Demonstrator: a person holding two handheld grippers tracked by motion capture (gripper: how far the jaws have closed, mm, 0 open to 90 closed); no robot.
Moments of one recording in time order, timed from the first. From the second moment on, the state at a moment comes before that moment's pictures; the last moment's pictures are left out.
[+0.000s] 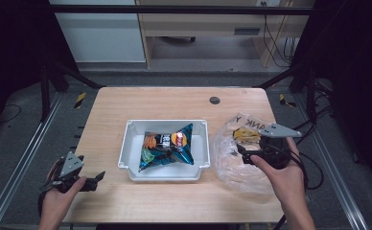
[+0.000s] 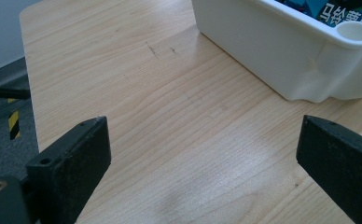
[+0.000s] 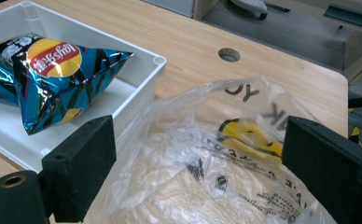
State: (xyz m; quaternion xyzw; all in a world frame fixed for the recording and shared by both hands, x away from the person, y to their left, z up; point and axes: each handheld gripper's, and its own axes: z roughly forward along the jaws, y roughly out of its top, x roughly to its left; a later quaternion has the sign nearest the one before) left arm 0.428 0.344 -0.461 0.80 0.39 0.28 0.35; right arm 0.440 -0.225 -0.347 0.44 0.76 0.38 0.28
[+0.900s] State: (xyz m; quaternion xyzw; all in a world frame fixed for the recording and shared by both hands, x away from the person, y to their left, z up) left arm 0.428 0.344 -0.461 0.80 0.39 0.28 0.35; right arm 0.436 -0.225 -0.416 0.47 0.77 0.35 0.26
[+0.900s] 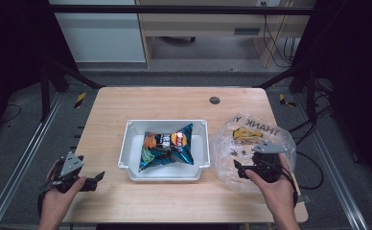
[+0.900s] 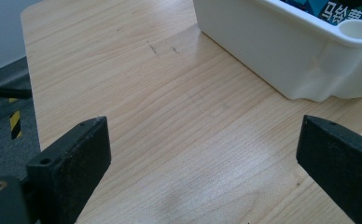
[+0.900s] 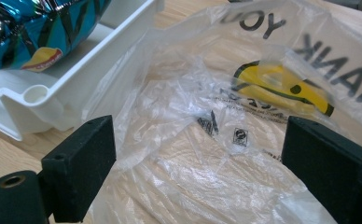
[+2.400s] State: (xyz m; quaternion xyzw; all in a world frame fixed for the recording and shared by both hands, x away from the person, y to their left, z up) left arm 0.433 0.347 -0.464 0.80 0.40 0.28 0.34; right arm 0.427 -0.226 -0.488 0.49 0.77 0.32 0.24
